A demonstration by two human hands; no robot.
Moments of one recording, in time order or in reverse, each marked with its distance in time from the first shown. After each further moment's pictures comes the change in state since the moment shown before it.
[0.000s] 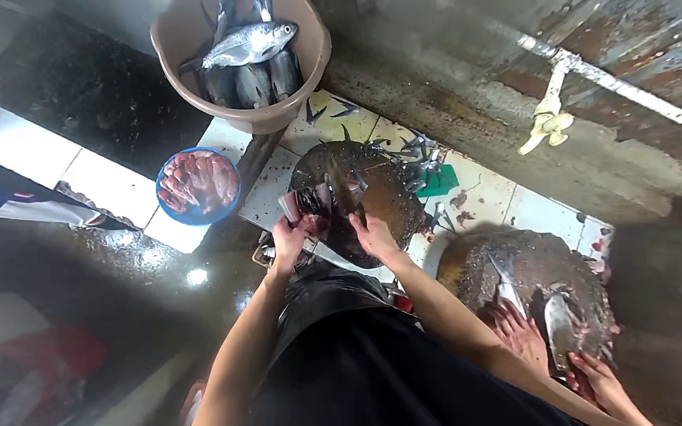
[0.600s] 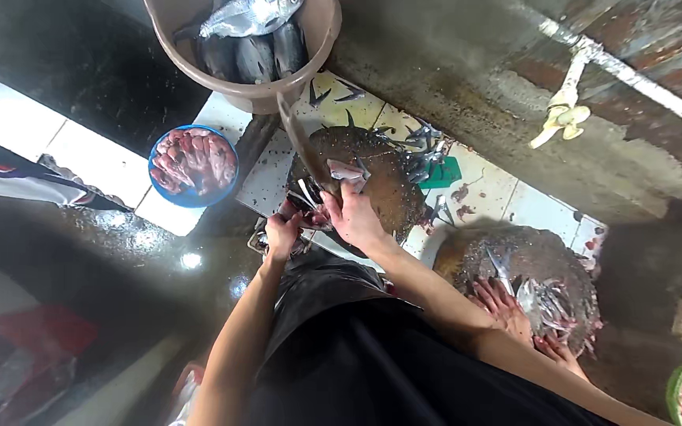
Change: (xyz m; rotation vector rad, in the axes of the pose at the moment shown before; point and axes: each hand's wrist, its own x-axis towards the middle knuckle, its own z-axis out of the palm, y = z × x) left_hand -0.003 -0.027 -0.010 0.061 -0.008 -0.164; right_hand -0.037 -0.082 0.000 -0.092 0.233 -0.397
